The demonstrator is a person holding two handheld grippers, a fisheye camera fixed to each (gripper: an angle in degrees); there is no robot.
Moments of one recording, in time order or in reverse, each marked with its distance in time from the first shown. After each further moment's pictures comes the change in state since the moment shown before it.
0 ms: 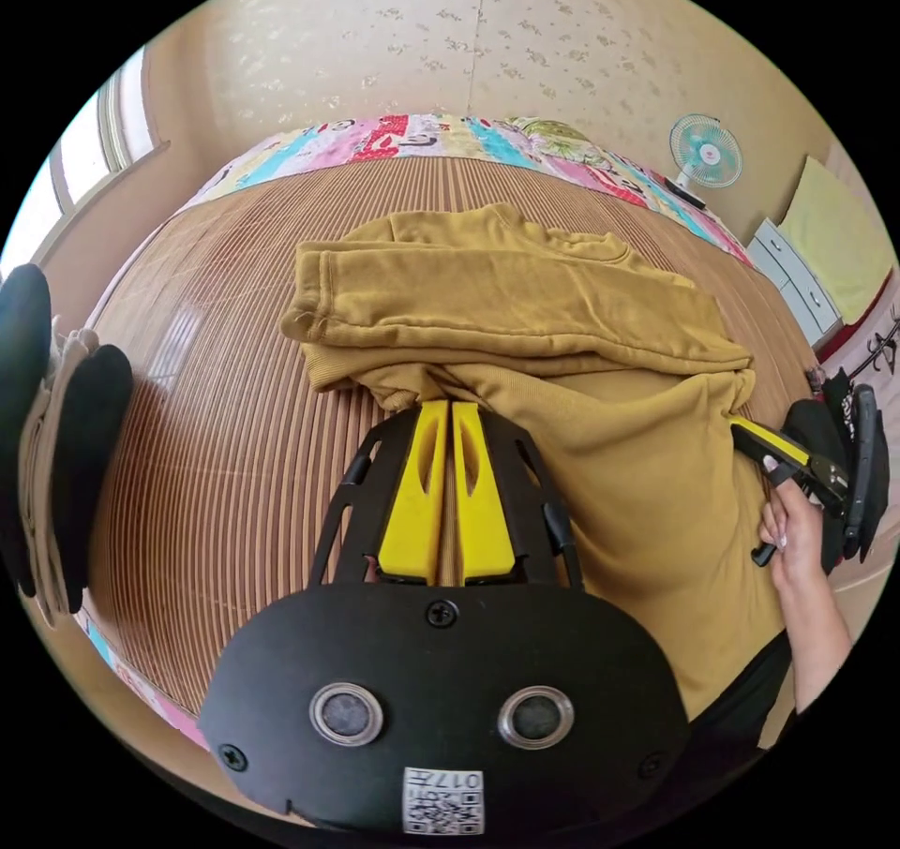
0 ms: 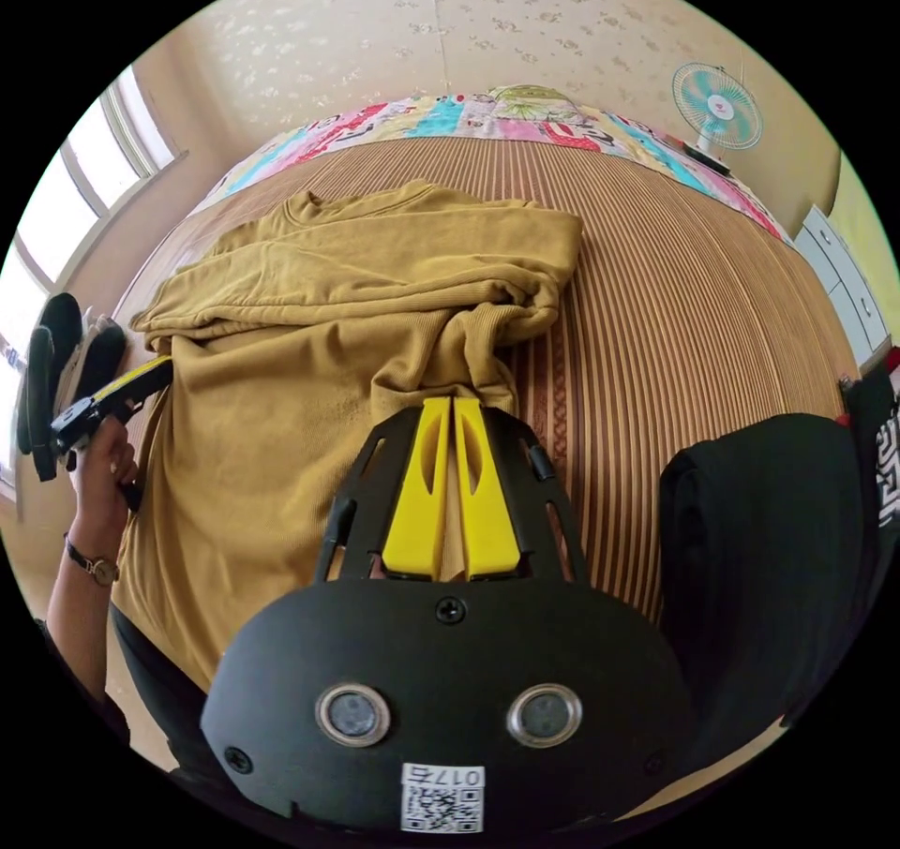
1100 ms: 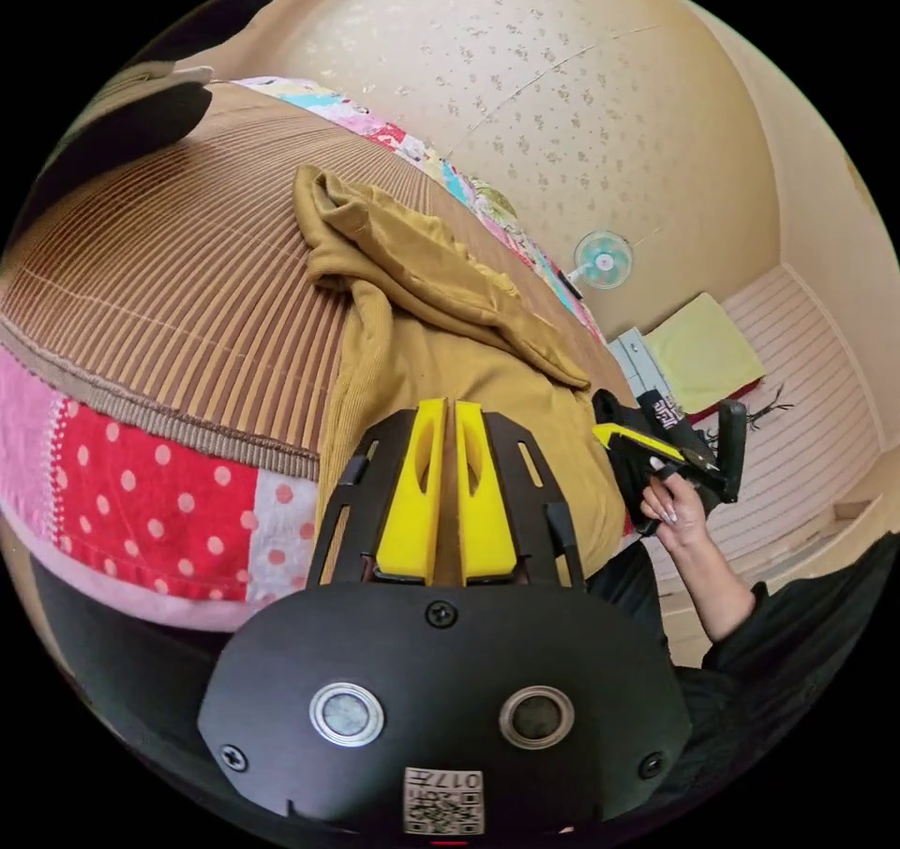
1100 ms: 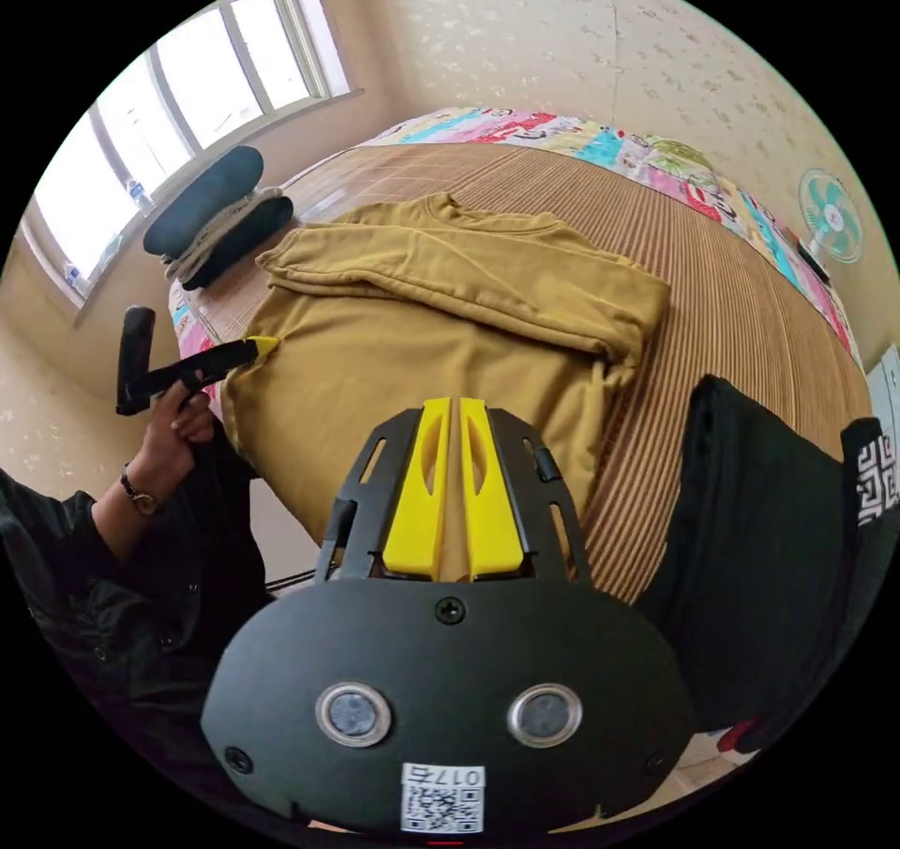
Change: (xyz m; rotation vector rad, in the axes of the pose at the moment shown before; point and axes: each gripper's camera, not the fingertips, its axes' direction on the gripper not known) left arm -0.090 0.266 -0.137 0.153 0.285 -0.247; right arm 0.045 0.152 -0.113 -0.008 -0.192 -0.303
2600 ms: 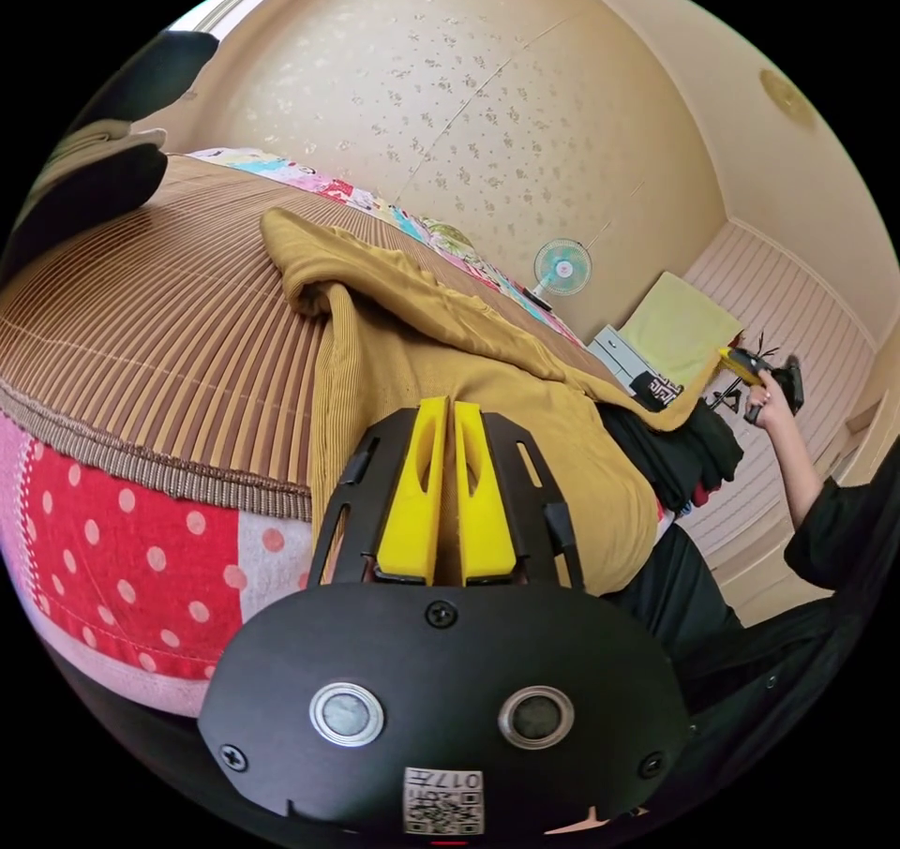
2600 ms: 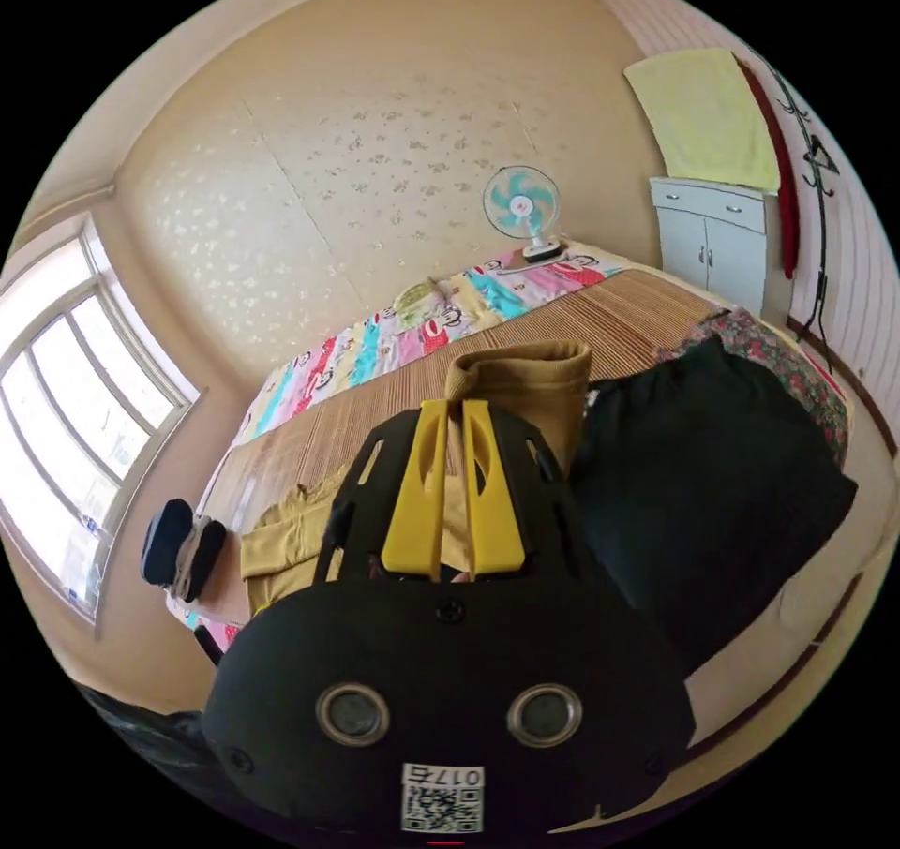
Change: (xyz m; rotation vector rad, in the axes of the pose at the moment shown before) left arm -0.084 0.006 -0.004 0.151 0.234 0.205; right arm 0.072 -0.061 -0.299 0.633 0.094 0.482
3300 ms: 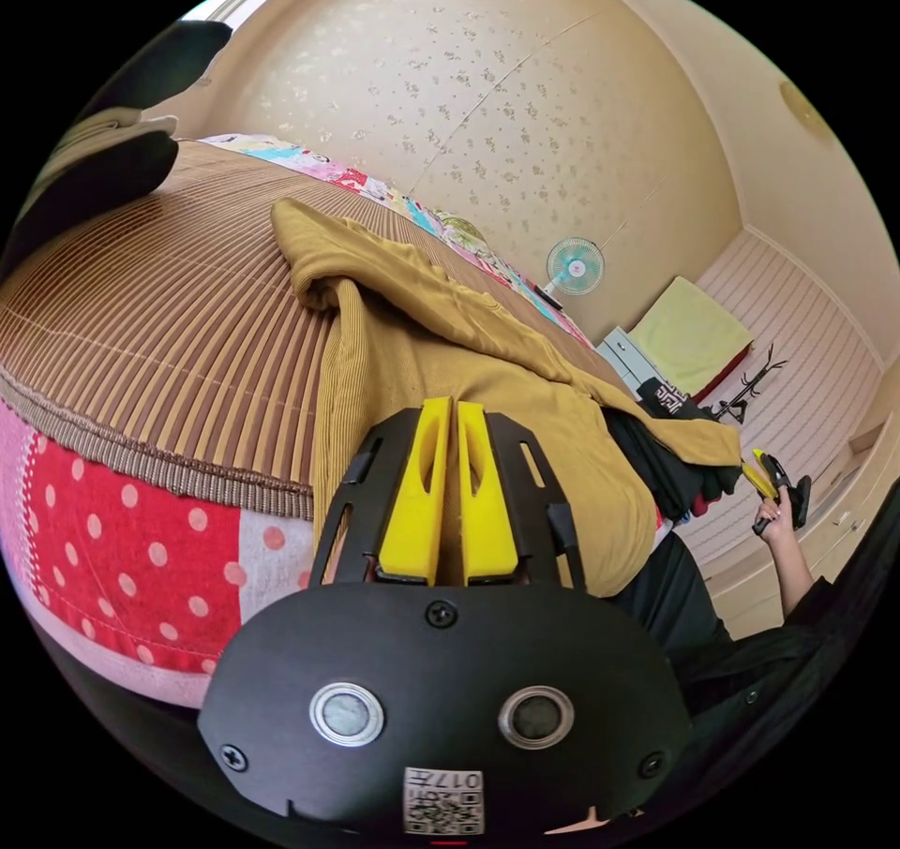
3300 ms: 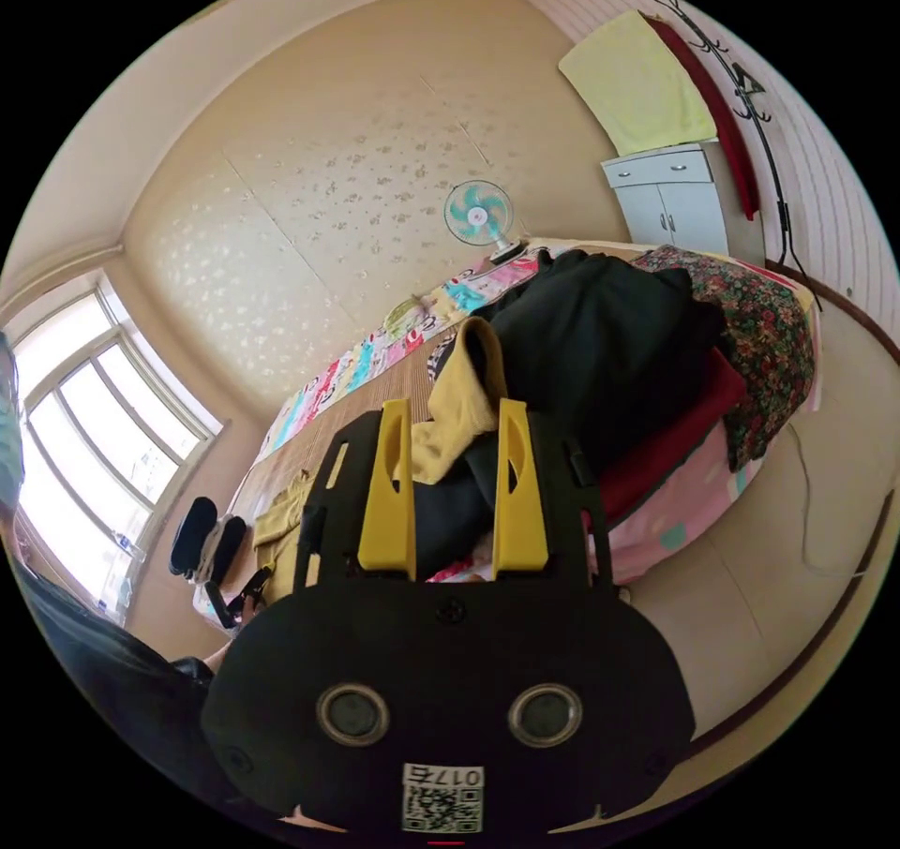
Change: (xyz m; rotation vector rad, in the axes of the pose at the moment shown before) left arm -0.011 -0.014 0.023 -0.028 -0.017 -0.049; right arm 0.073 0.233 -0.157 0.075 0.033 0.298
